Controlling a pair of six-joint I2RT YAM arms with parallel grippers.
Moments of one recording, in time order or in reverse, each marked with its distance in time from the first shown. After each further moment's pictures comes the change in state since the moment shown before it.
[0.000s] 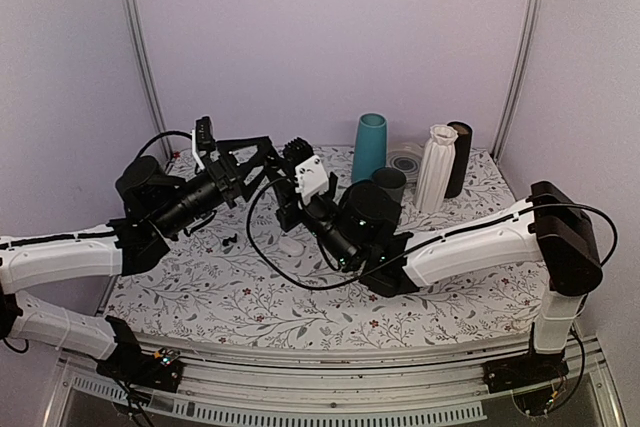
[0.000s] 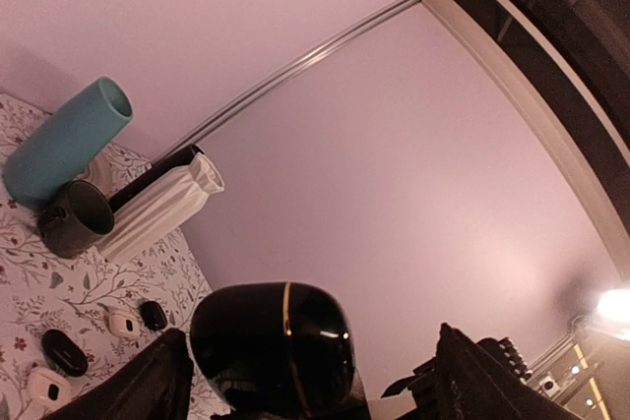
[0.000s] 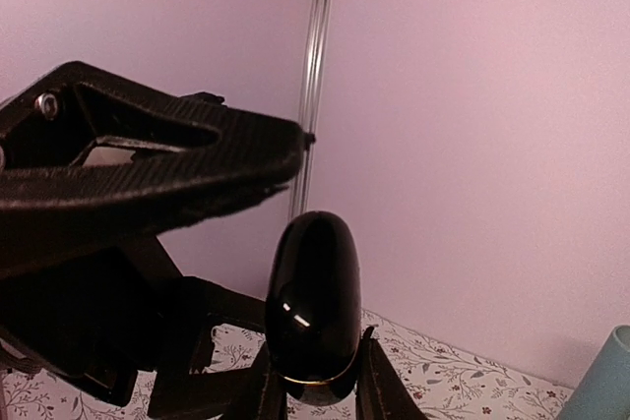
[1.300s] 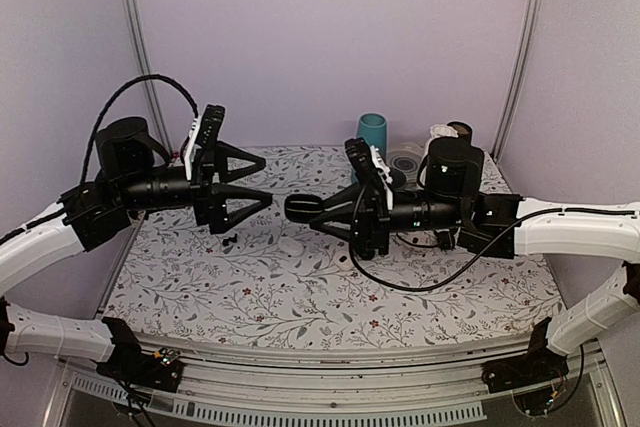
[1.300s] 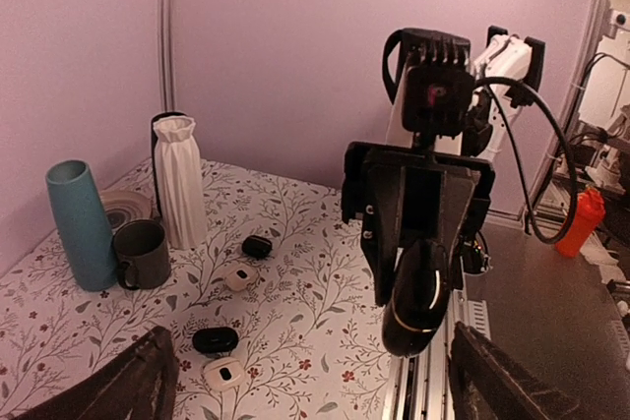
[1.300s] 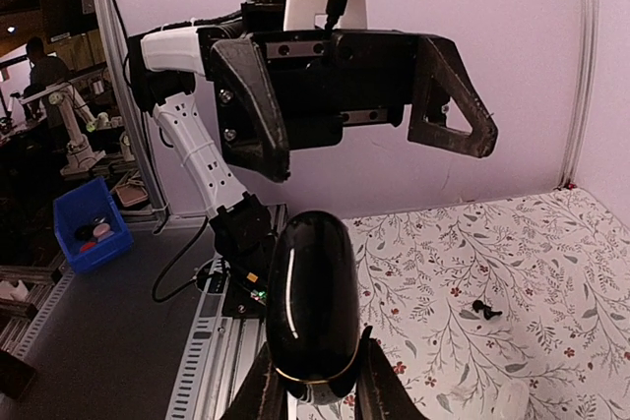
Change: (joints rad) left arm 0.033 -0.160 0.279 -0.780 0.407 1.035; right arm -0.190 -0.539 -0.240 -0.677 -0.996 0.306
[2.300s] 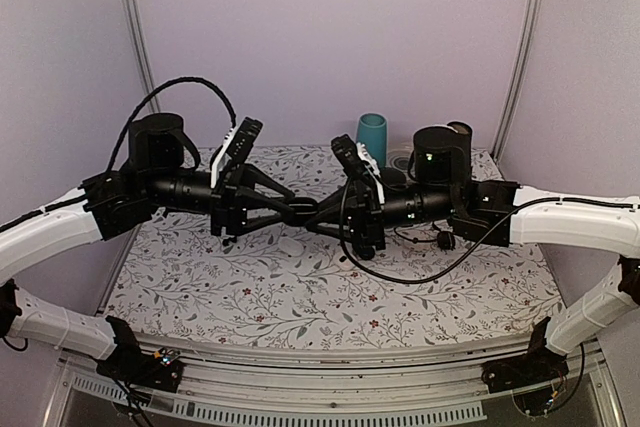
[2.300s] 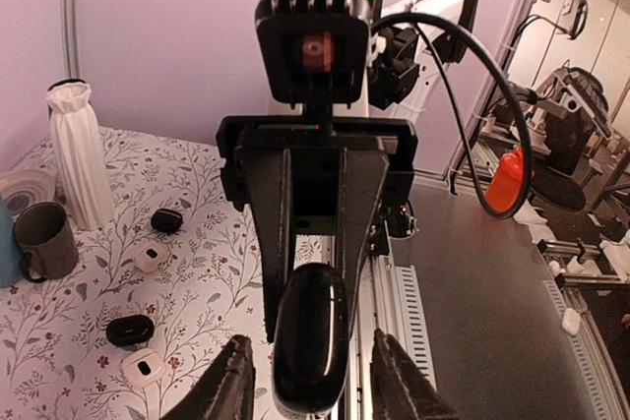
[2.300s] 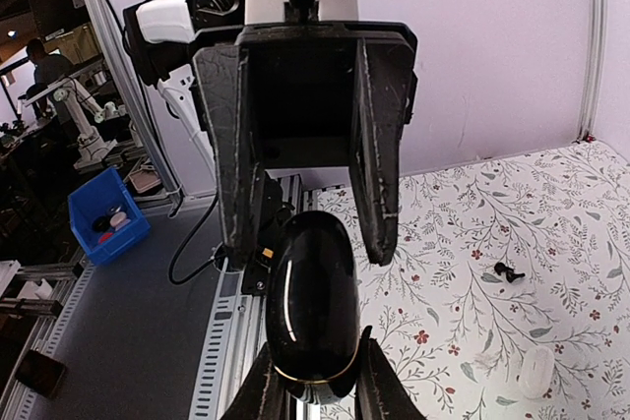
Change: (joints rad) left arm -0.077 0.140 0.086 -0.075 0.180 0.005; right arm -0.015 0.041 0.103 -0.195 -0.047 0.033
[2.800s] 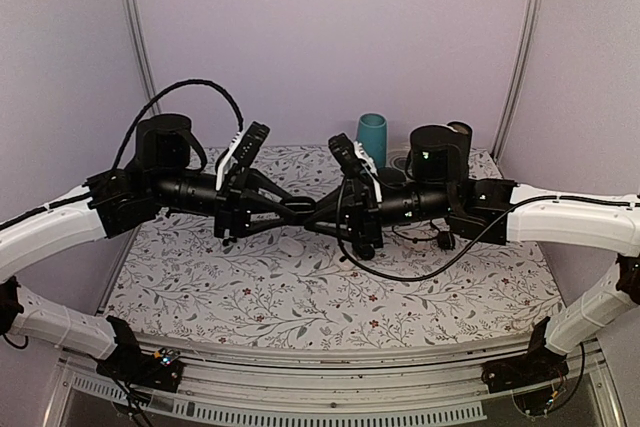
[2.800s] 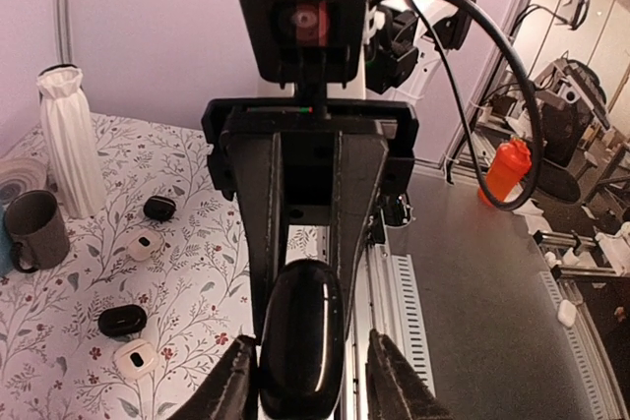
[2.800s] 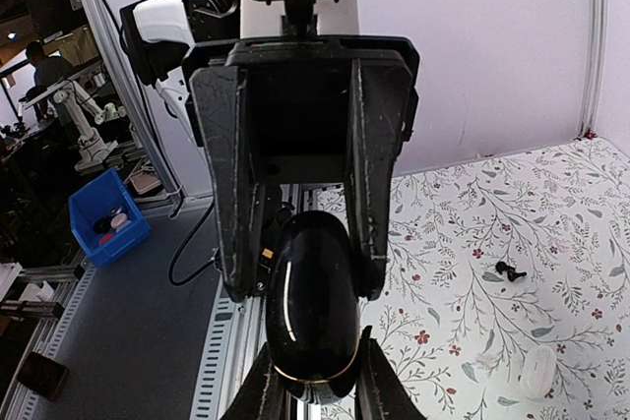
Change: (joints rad) left arm -0.004 0.024 0.014 -0.037 0.013 0.009; right arm -0.005 0.017 0.015 -0.005 -0.005 0.007
